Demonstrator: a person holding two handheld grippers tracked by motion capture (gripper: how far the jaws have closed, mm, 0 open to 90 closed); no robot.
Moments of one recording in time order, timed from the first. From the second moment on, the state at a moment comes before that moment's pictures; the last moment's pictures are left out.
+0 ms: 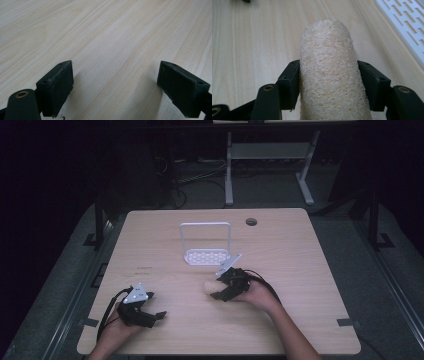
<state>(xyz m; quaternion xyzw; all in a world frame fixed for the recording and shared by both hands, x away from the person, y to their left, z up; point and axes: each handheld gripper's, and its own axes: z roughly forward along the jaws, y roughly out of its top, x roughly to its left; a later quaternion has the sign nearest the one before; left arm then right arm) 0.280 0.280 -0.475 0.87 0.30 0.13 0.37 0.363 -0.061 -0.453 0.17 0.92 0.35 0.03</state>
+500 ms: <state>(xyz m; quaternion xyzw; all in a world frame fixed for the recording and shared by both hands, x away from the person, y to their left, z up) 0.280 0.280 -0.475 0.87 0.30 0.13 0.37 0.360 -0.066 -0.445 0.22 0.91 0.36 0.06</state>
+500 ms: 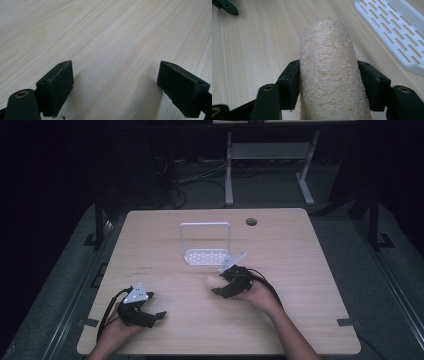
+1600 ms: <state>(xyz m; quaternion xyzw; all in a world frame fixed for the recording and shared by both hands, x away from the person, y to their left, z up) 0.280 0.280 -0.475 0.87 0.30 0.13 0.37 0.383 -0.060 -0.433 0.27 0.88 0.38 0.11</state>
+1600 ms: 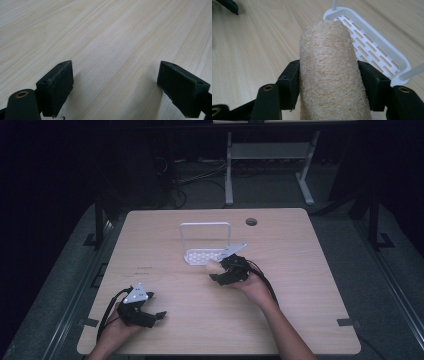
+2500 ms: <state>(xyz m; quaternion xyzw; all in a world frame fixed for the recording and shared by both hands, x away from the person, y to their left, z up) 0.280 0.281 -0.474 0.87 0.30 0.13 0.37 0.416 -0.037 -0.430 0.30 0.87 0.37 0.12</state>
